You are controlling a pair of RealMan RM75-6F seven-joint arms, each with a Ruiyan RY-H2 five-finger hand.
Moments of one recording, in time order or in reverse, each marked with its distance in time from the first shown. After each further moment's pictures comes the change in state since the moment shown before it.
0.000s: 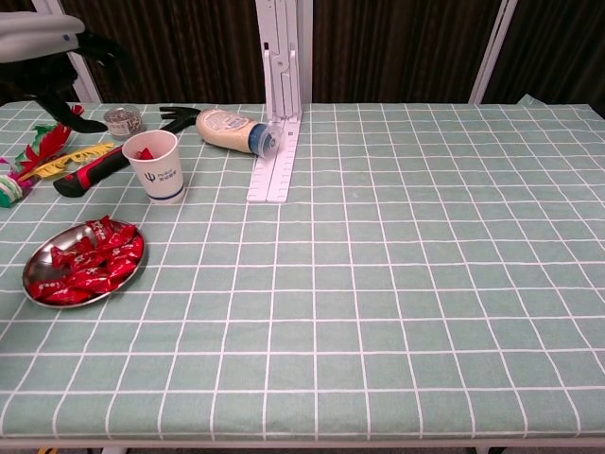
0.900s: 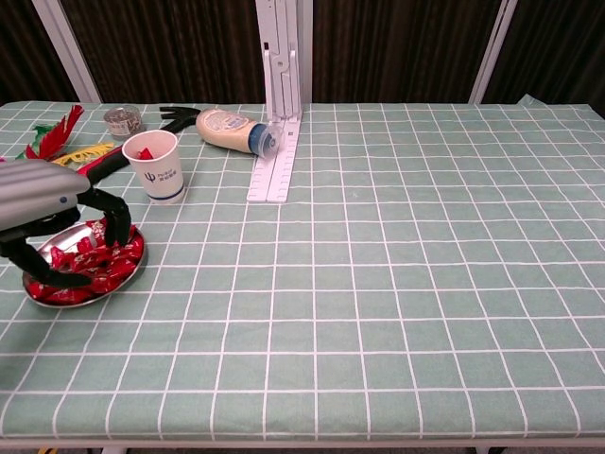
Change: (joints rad) left arm 0.155 -0.078 0.222 -0.055 0.282 0.048 0.038; right arm 0.004 0.009 -0.003 -0.028 -0.007 0.000 -0.029
